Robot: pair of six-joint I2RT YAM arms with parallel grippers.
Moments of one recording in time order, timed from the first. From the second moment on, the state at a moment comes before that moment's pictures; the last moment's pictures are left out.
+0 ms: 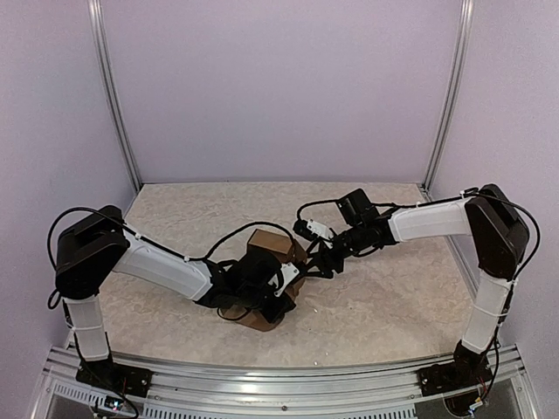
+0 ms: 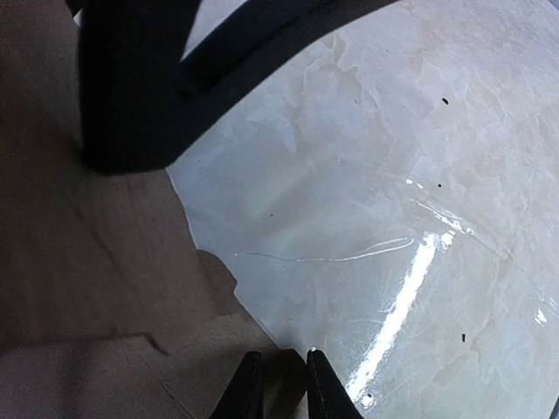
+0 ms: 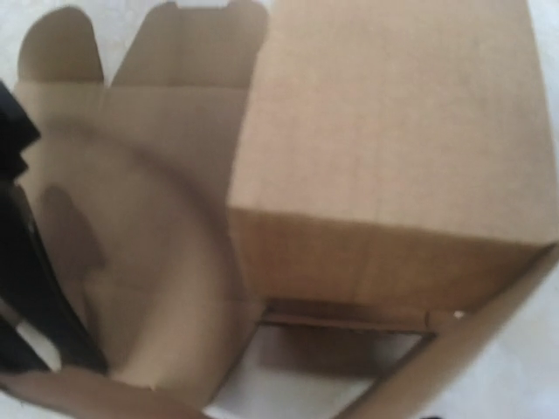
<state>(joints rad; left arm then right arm) -1.06 1.93 1.00 0.13 0.02 -0.09 0.64 1.86 1.14 -0.16 -0.60 -0.48</state>
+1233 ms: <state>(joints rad) -1.15 1.55 0.88 0.06 -0.12 -0.02 0.76 1.97 1.21 0.12 -0.57 -0.31</state>
